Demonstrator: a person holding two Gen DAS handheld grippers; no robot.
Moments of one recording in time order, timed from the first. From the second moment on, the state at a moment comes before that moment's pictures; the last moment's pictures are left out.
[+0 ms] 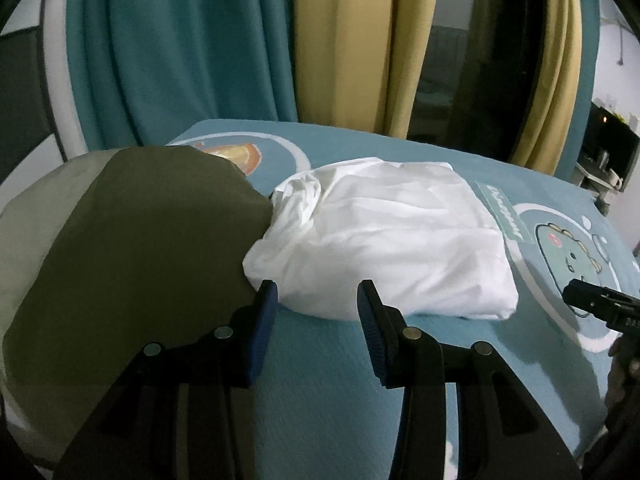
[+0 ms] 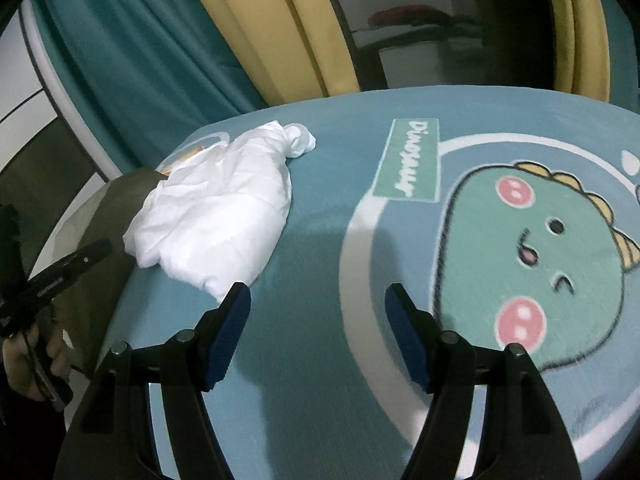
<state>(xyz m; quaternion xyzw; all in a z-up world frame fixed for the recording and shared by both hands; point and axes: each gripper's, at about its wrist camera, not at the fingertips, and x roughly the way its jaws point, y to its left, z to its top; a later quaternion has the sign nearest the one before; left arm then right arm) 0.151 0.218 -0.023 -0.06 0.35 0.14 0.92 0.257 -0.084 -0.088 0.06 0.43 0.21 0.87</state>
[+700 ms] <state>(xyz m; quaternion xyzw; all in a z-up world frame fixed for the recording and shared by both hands) 0.131 0.117 0.002 -0.04 0.32 0.06 0.95 0.177 -0.173 -0.038 0.06 0.37 0.11 0.92</state>
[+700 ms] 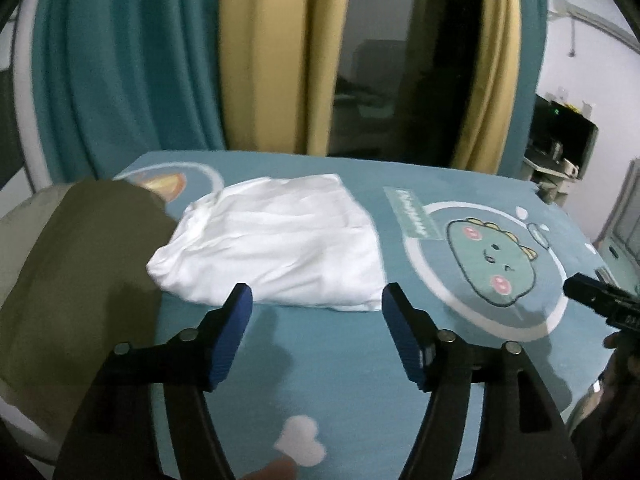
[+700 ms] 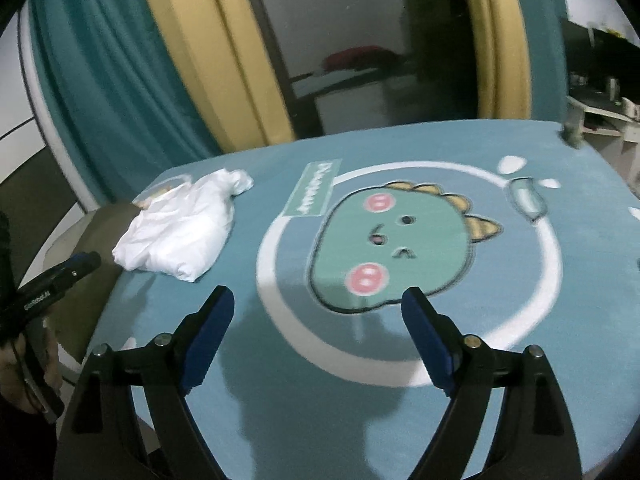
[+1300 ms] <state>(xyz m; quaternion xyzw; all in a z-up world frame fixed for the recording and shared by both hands) 0.114 0.053 0.079 0.02 0.19 0.06 0.98 0.116 -0.240 0.043 0.07 0.26 0.03 0.96</state>
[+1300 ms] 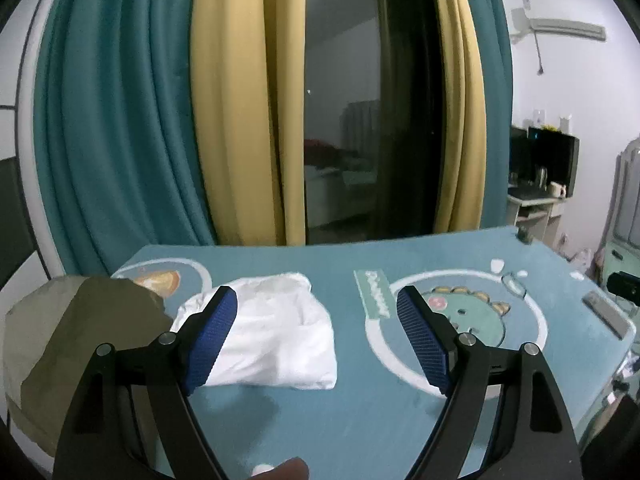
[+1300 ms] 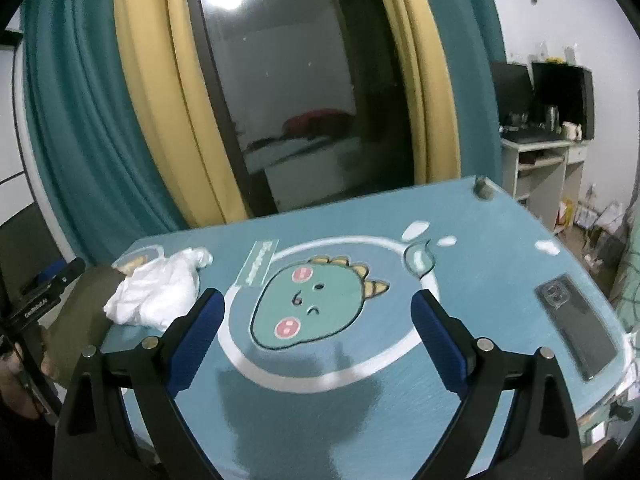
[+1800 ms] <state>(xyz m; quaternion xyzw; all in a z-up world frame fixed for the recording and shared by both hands) 0.087 0.042 0.145 0.02 0.09 0.03 1.00 0.074 -0.219 0.133 -0.01 0.13 0.03 0.99</state>
